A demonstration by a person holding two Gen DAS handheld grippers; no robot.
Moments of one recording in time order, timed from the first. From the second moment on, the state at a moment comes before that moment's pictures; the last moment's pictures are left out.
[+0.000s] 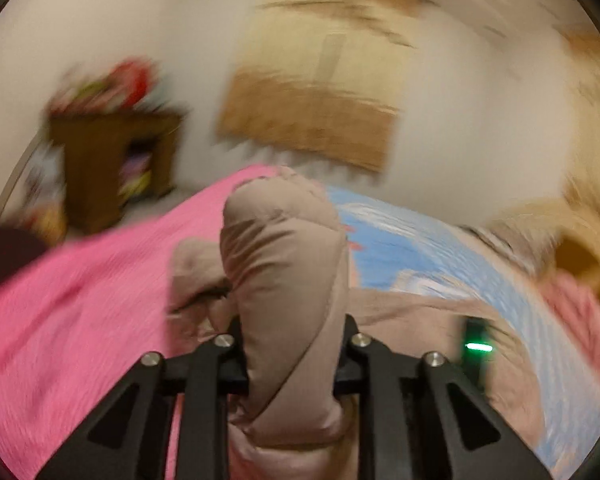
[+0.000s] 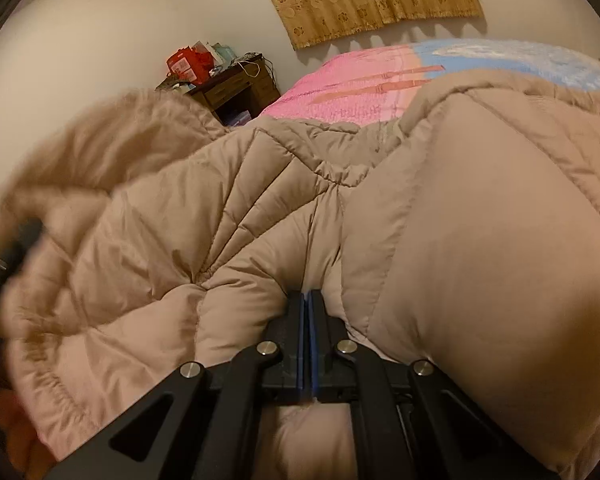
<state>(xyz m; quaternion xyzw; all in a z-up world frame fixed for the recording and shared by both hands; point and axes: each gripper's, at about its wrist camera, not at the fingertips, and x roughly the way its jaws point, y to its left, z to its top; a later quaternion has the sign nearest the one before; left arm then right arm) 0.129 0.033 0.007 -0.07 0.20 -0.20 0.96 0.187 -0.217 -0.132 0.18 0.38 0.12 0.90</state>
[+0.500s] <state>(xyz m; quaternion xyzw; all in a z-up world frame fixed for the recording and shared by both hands) 0.035 -0.132 -0.006 0.14 0.17 -0.42 0.88 0.043 -0.423 -0.100 0.38 0.37 0.10 0.84</state>
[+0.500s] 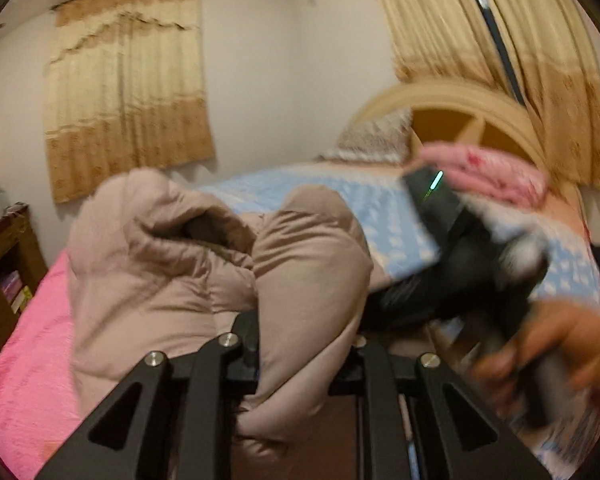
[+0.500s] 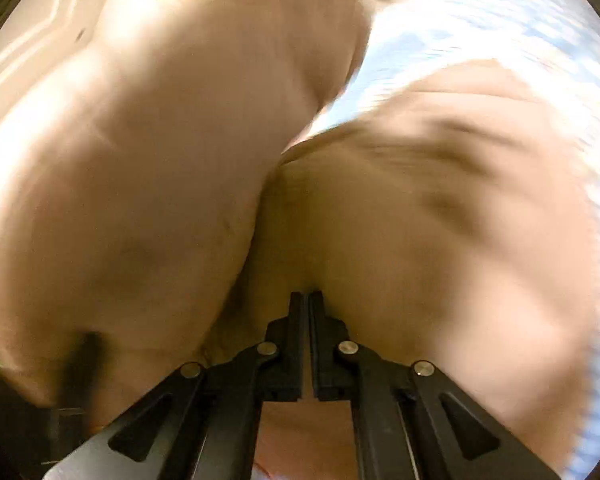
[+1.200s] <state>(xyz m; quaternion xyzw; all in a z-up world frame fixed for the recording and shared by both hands) 0.011 -0.140 -0.039 0.21 0.15 -0.41 0.87 0.119 -0.432 -0.014 0.38 0.29 0.25 0.84</state>
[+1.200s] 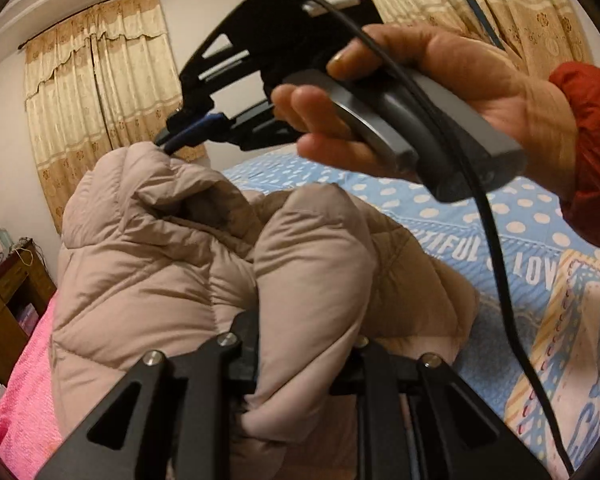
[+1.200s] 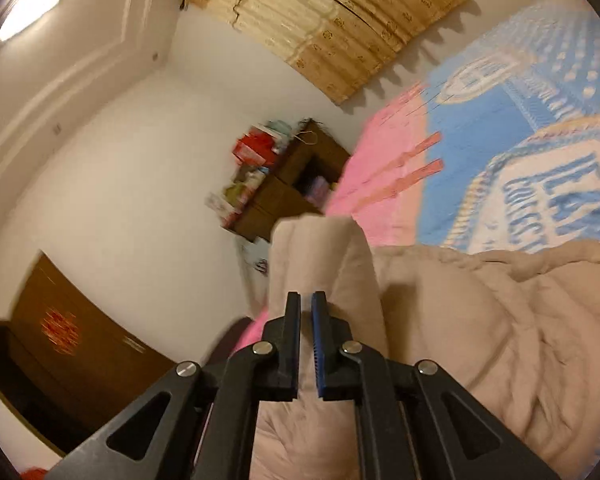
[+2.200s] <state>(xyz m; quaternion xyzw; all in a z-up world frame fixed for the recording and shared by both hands) 0.005 -0.163 -0.009 0.17 0.14 -0.43 0.87 0.125 -0.376 0.027 0.19 0.38 0.26 0.87</state>
